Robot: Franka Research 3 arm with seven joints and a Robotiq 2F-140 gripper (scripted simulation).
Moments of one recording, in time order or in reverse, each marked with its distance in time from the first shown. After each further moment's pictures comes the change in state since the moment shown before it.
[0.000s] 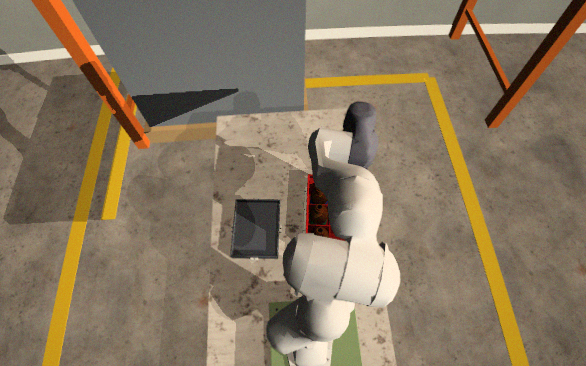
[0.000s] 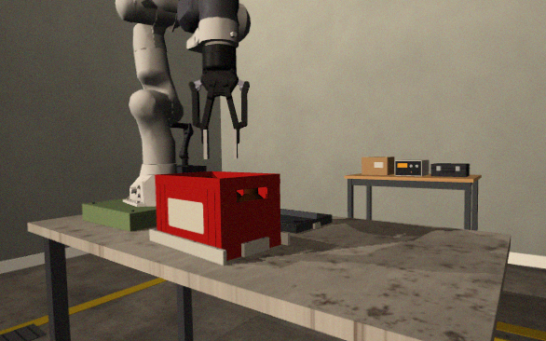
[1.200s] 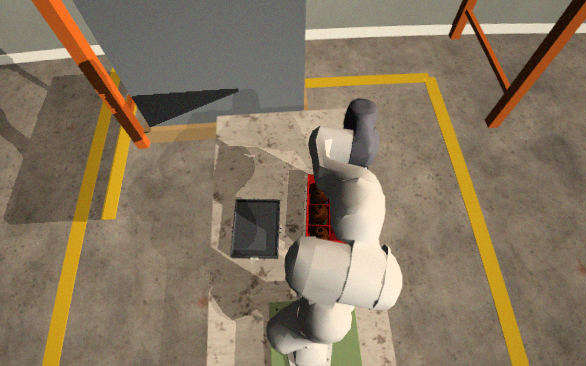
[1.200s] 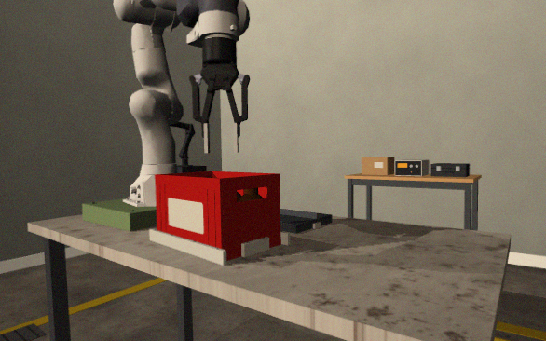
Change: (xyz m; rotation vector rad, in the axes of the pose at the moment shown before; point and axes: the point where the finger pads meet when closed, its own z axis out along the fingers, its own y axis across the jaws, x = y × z) arm -0.001 0.002 -0.014 -0.006 -0.006 0.000
